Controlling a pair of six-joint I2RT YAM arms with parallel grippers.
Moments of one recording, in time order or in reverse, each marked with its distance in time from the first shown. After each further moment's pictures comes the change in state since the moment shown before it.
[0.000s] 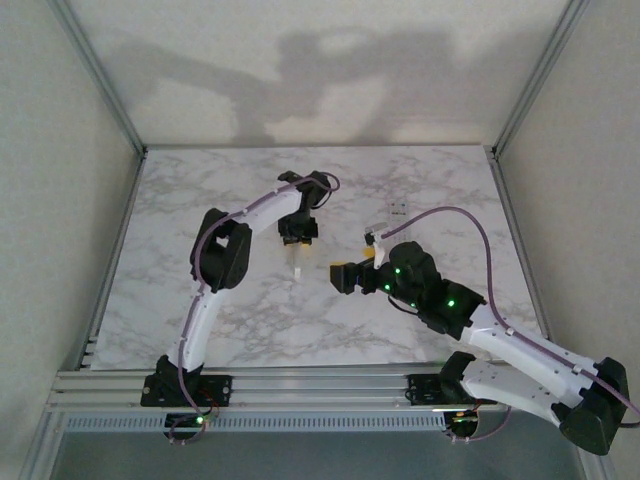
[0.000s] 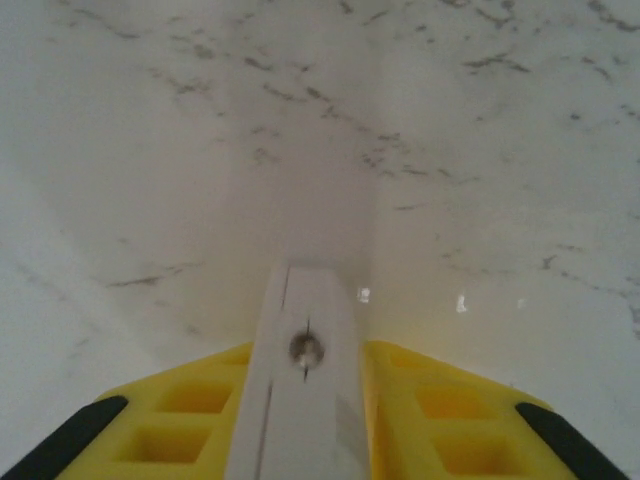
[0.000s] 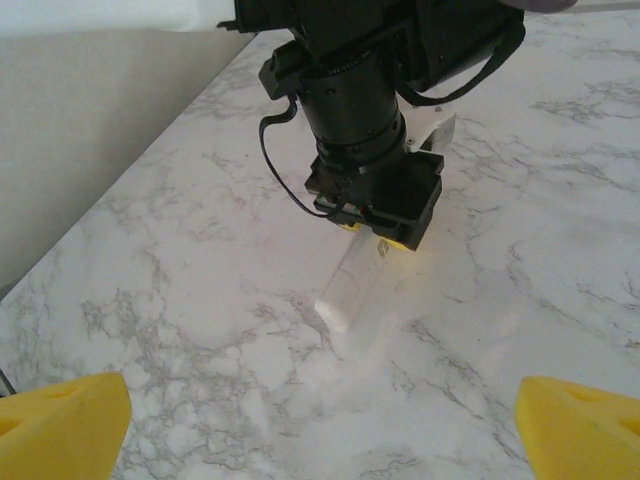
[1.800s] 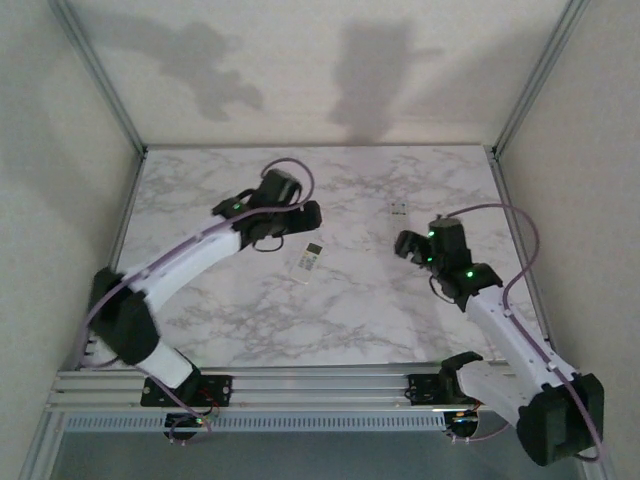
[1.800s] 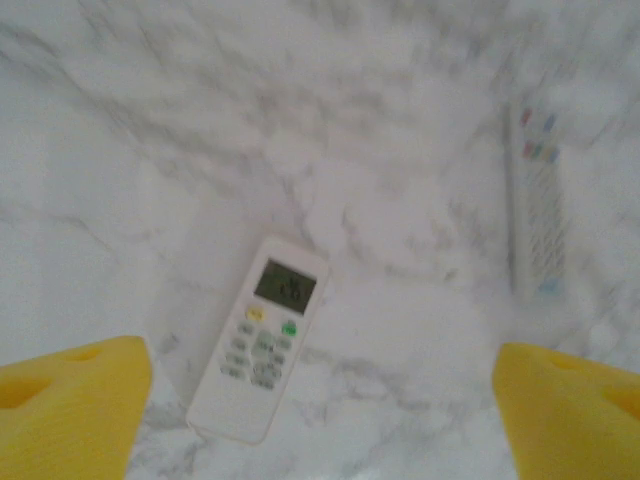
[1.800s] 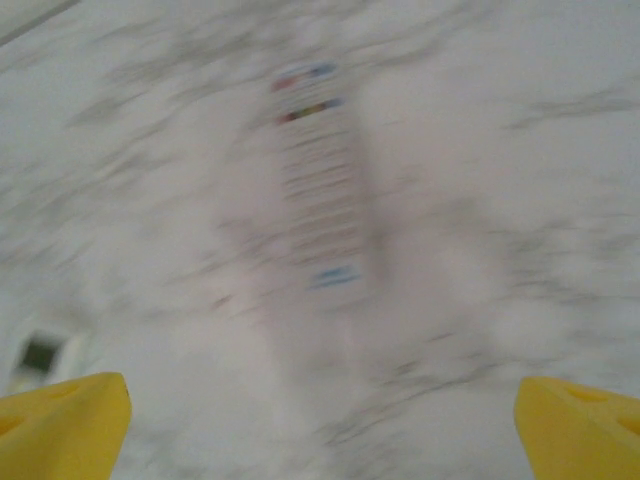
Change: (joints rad) left arm -0.070 -0.879 -0.713 0.606 -0.080 -0.046; right arm -0.600 0.098 -0.003 -0.244 0.120 0.167
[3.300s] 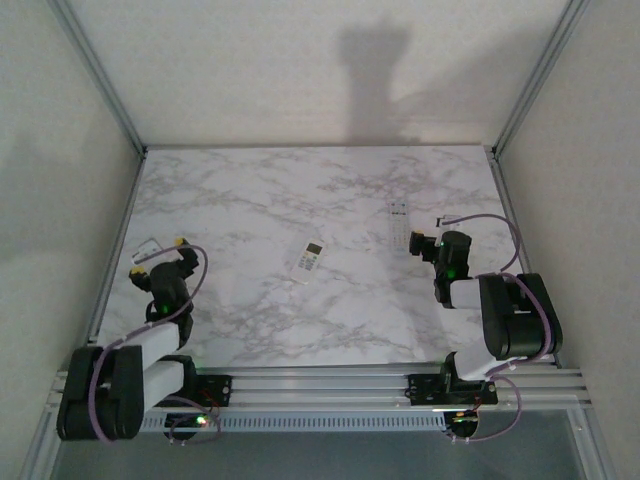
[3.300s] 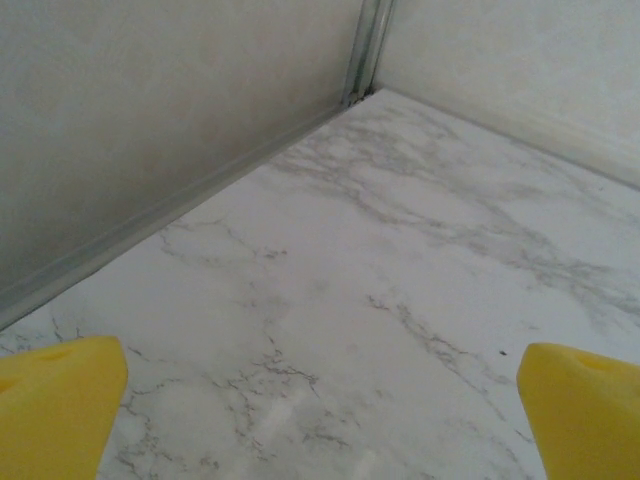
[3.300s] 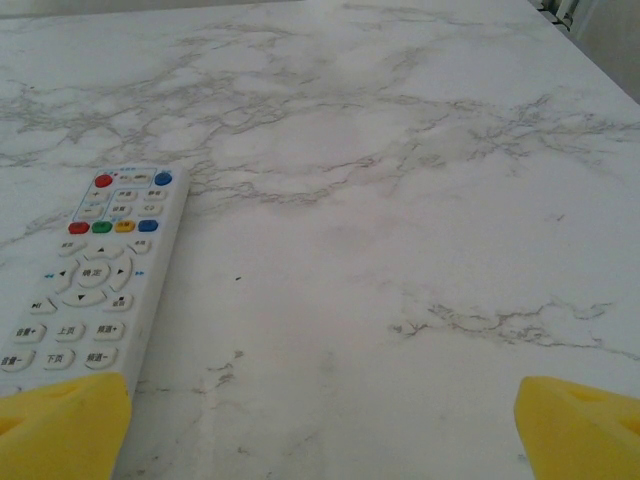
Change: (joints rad) left arm 0.700 -0.357 -1.179 1.367 -0.314 0.414; right arm -0.198 0.534 -0.321 1.180 -0.035 -0.502
